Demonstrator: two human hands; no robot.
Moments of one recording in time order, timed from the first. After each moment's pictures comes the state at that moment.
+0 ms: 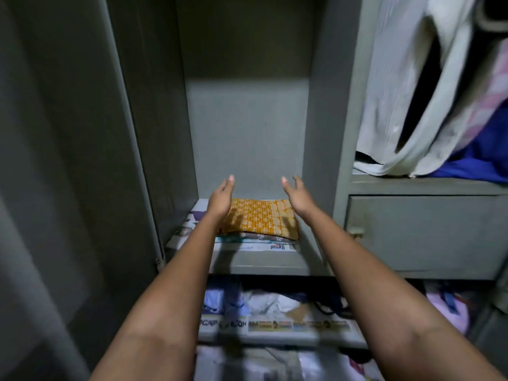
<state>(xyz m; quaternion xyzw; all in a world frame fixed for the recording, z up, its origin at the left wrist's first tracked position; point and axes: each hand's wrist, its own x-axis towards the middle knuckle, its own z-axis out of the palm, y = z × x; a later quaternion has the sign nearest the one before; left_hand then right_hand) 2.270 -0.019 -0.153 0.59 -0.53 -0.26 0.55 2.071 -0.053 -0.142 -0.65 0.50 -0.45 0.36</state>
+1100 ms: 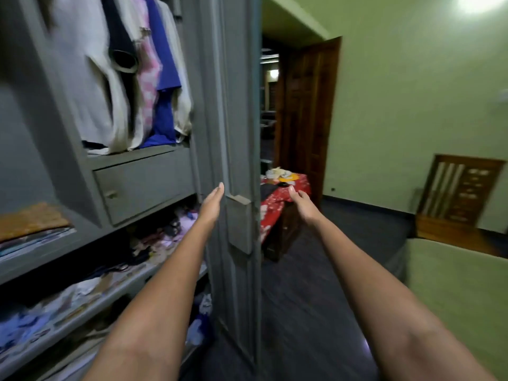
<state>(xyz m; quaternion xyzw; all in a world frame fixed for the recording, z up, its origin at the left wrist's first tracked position) 1.907 0.395 -0.148 0.26 -0.65 -0.63 0.33 1.741 0.550 -0.158 -0.28 0.71 -0.61 0.19</state>
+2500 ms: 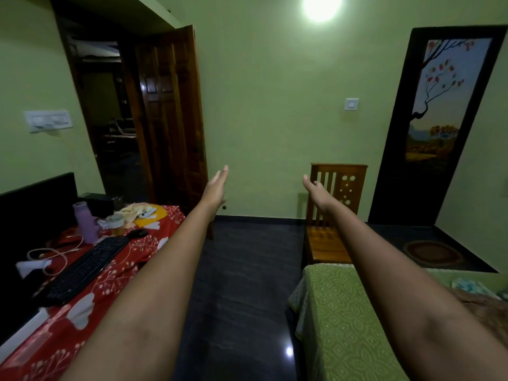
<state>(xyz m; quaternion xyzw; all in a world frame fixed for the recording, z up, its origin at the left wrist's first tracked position) 1.135 0.452 -0.127 0.07 -0.72 -0.66 0.18 1.064 0.691 -0.137 -0.07 0.82 -0.56 0.04</state>
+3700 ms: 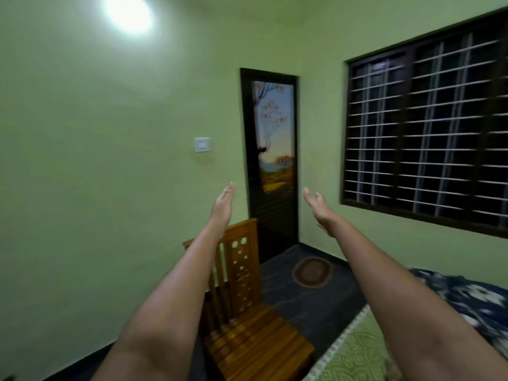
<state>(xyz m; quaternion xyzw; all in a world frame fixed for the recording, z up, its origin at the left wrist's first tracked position) 0.398 0.676 -0.078 -0.24 -0.70 -0.67 -0.04 0.507 0.886 -0.095 0.20 0.75 -0.60 -0.21</state>
